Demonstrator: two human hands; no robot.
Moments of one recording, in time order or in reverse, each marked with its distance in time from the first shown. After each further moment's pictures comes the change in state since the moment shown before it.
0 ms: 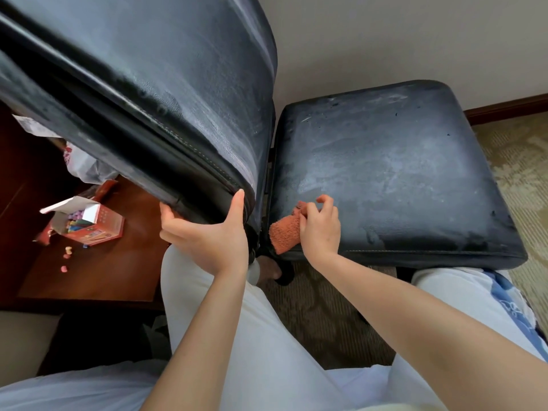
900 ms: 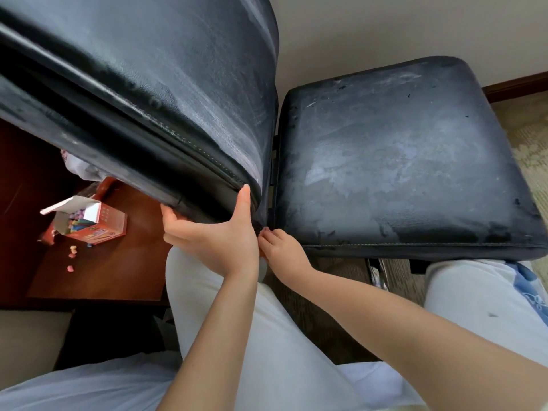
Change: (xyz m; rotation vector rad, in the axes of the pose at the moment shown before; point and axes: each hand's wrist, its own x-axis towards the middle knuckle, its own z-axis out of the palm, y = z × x) left_hand -0.001 -0.003 0.005 -0.057 0.008 0.038; right_hand -0.046 -0.031 0.052 -0.170 -0.301 -0.635
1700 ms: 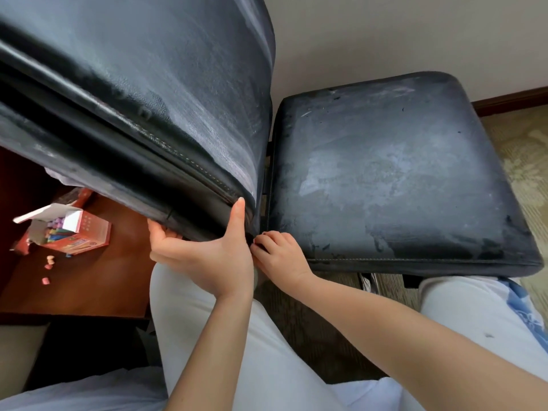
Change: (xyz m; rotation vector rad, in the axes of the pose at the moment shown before) left_hand 0.001 0.001 0.002 -0.016 0.014 0.070; right_hand 0.010 0.024 -0.001 -0.057 0.271 -0.146
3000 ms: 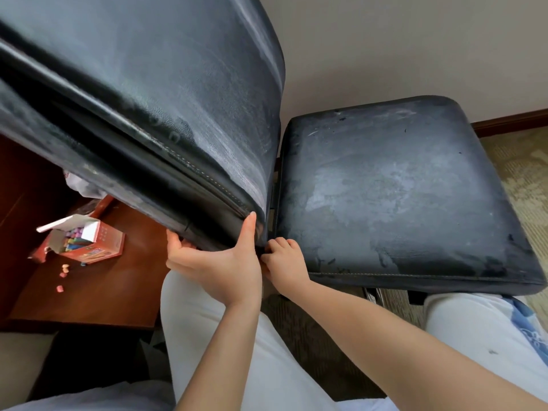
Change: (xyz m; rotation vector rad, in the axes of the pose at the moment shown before) left_hand 0.000 0.009 -0.004 -0.001 -0.019 -0.068; right_hand 0.022 -0.008 -0.004 0.070 -0.292 0.250
